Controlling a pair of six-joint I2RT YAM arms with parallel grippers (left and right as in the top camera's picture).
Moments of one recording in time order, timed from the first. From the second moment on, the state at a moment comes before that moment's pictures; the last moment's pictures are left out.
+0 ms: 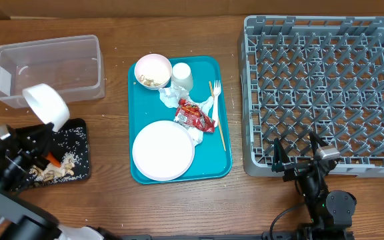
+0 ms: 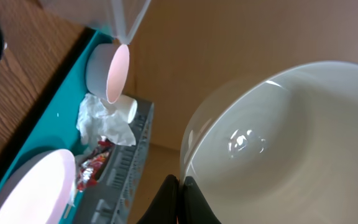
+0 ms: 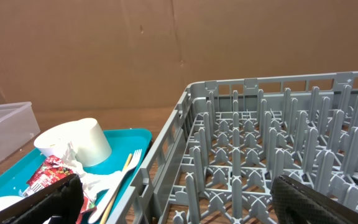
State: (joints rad) left arm 1.00 1.71 0.97 -0.98 1.49 -0.12; right arm 0.00 0.01 0.02 -0.02 -0.23 0.14
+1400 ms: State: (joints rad) left arm 1.01 1.82 0.94 -1.07 0.99 -0.01; right arm 0.00 0.01 0.02 -0.02 -0.23 0.14
